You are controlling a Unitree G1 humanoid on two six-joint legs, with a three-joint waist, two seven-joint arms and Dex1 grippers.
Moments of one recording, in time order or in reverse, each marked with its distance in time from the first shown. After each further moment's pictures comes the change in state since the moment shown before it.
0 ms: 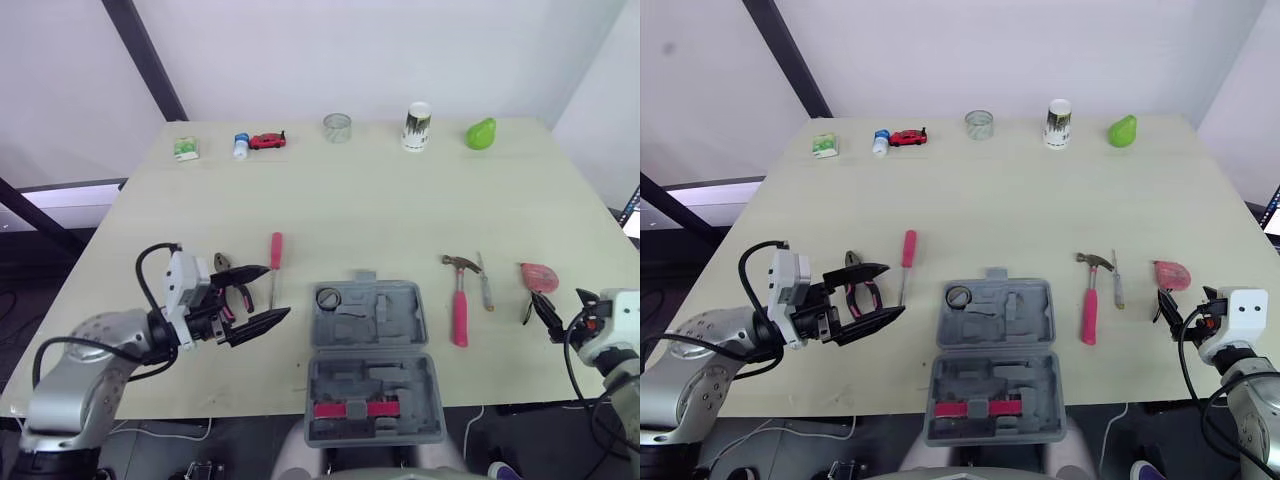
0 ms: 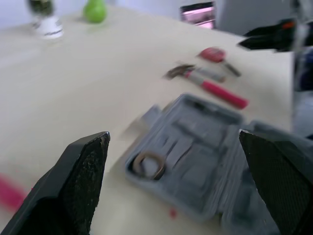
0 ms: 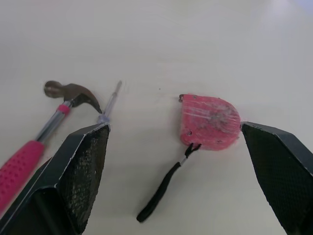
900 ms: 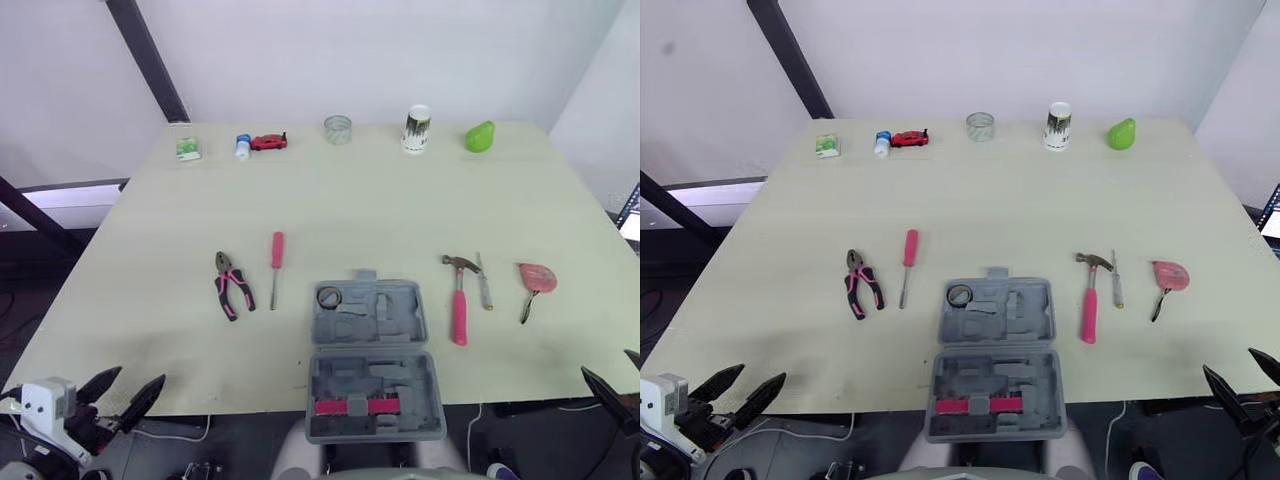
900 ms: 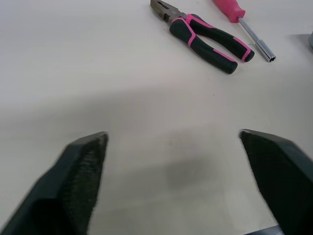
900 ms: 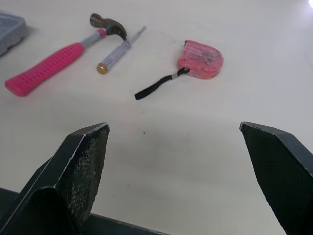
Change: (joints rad) left arm 0.478 -0.249 0.418 0.494 0.136 -0.365 0.088; right arm 0.377 -0.092 -0.167 0.200 0.091 -0.514 0.545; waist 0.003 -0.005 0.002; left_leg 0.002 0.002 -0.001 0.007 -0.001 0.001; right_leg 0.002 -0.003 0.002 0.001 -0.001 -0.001
